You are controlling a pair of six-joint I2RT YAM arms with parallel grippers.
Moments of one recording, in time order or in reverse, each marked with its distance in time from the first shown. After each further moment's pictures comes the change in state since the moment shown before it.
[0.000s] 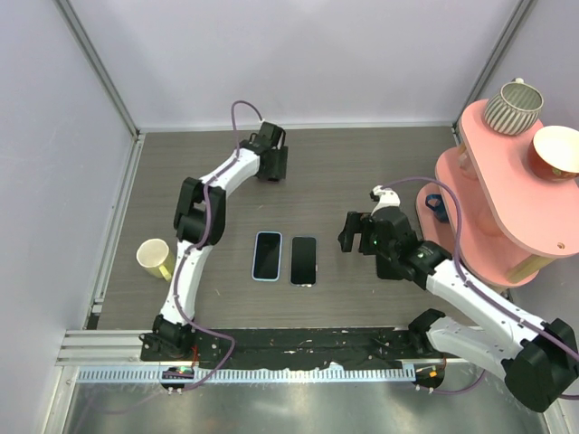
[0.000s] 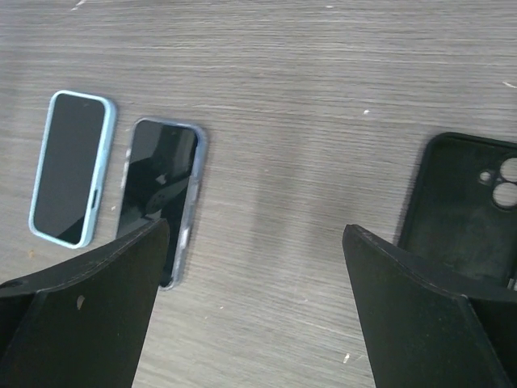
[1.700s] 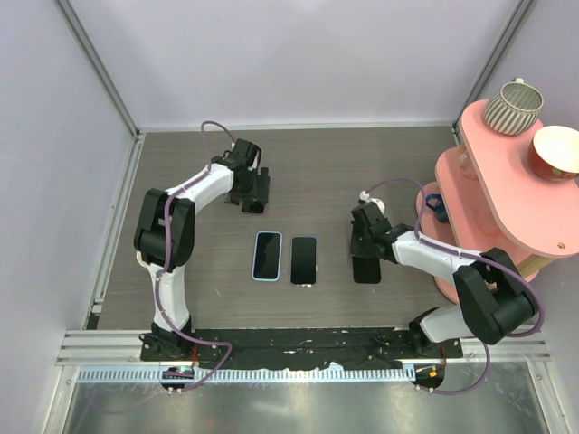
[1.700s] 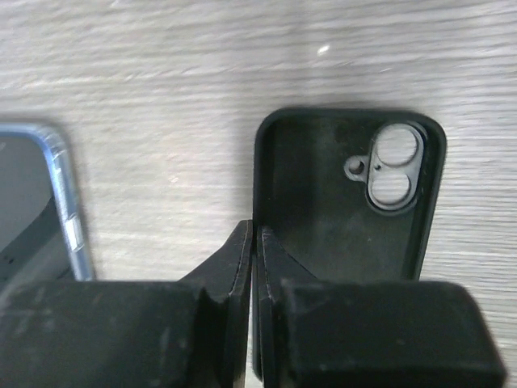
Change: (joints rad) left arm 0.052 -0.466 -0.645 0.004 0.105 -0.105; right arm -0.100 0.461 0.024 0.070 0.014 0.076
